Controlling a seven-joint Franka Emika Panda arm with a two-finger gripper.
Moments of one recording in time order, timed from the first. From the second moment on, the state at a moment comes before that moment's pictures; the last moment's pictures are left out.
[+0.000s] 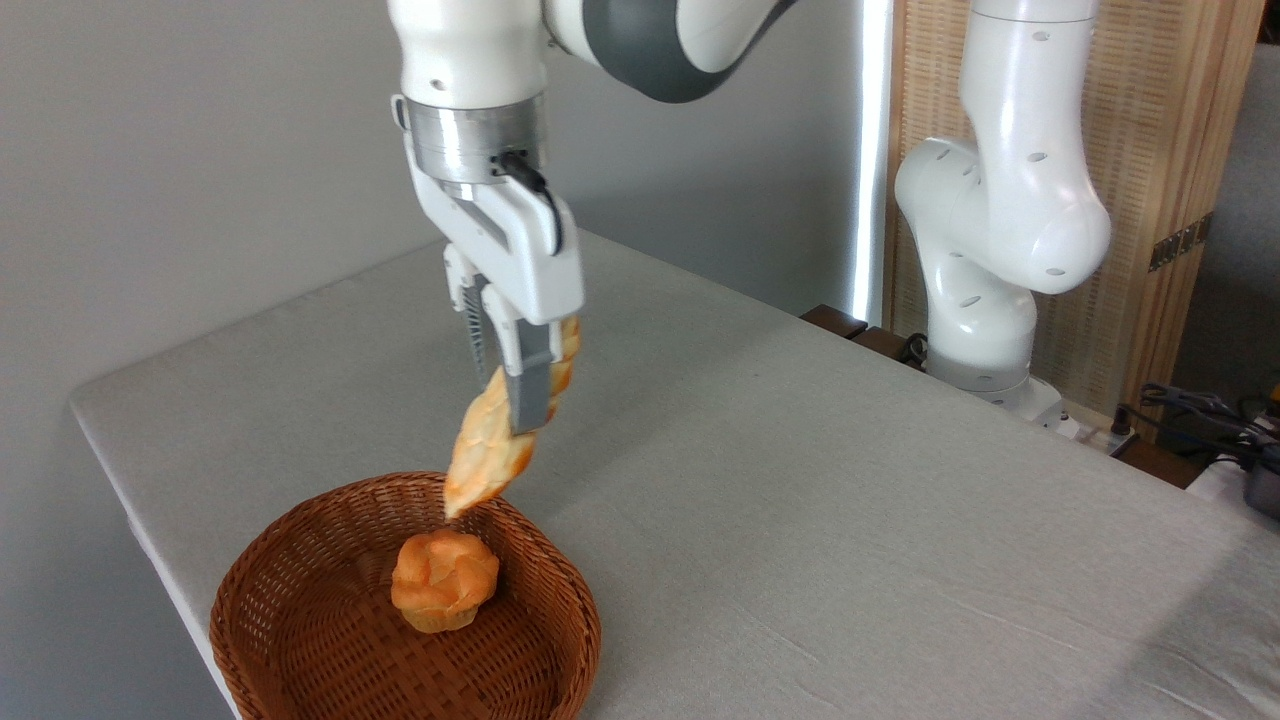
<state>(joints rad) -0.30 -0.11 0.23 -1.91 -0.07 1.88 0.87</state>
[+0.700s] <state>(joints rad) -0.31 -0.23 0.23 -2.14 -0.07 1.89 0.80</state>
